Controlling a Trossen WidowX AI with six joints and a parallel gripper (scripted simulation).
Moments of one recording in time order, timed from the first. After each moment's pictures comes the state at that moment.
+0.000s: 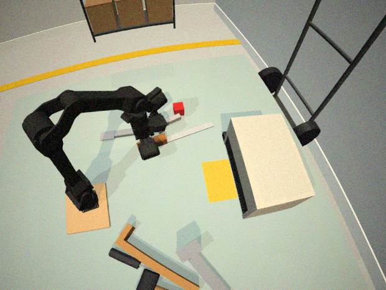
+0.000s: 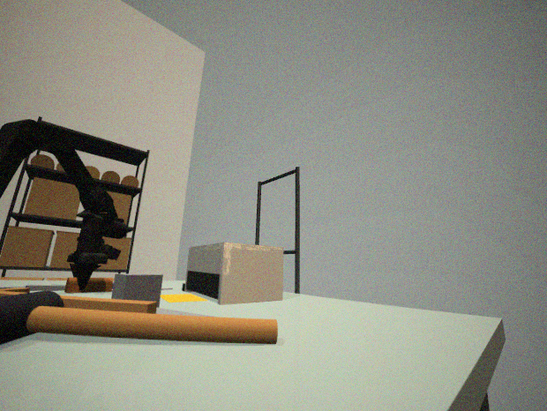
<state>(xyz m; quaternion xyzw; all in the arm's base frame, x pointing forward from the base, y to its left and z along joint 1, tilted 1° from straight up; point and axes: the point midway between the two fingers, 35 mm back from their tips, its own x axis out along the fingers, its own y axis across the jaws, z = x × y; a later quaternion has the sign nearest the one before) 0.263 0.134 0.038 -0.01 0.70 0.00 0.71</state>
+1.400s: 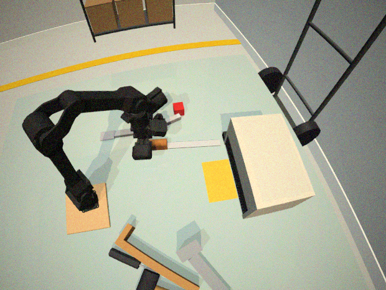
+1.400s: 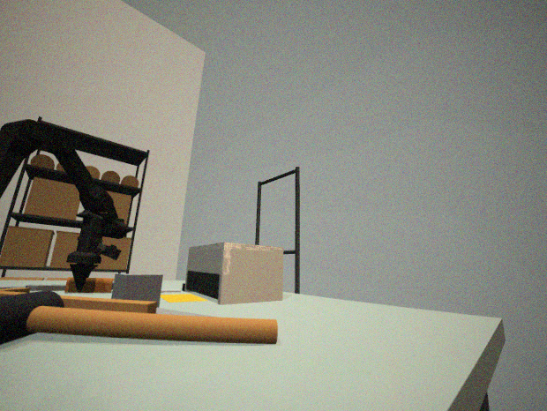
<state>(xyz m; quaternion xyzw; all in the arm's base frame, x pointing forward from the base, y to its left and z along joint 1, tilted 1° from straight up) 0.263 0.134 0.038 0.11 0.69 -0.11 0.70</state>
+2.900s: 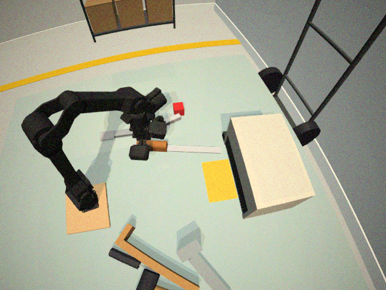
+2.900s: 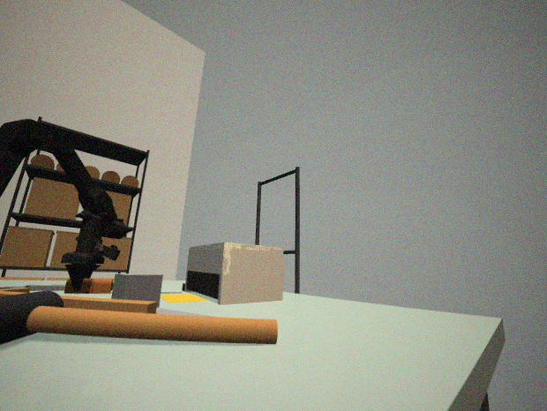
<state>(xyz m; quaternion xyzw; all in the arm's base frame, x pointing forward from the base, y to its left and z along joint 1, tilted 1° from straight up) 0.262 0.134 0.036 0.15 0.69 -0.15 0.69</state>
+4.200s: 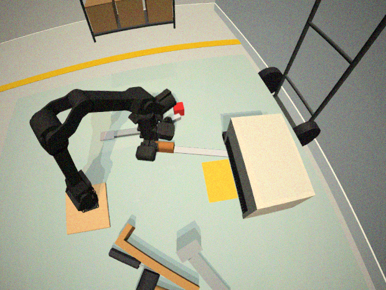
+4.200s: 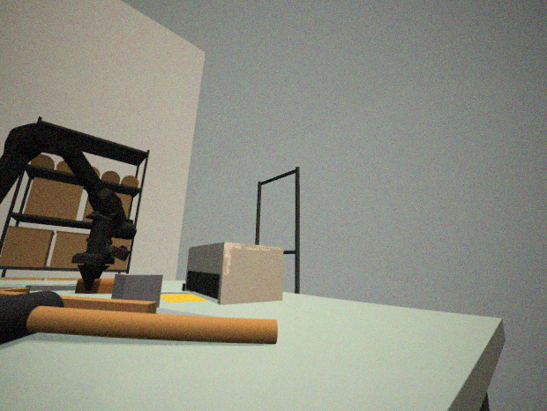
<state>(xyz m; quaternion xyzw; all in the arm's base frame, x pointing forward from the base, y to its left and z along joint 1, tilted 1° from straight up) 0.285 0.122 0.037 0.17 0.68 -0.17 0.69</state>
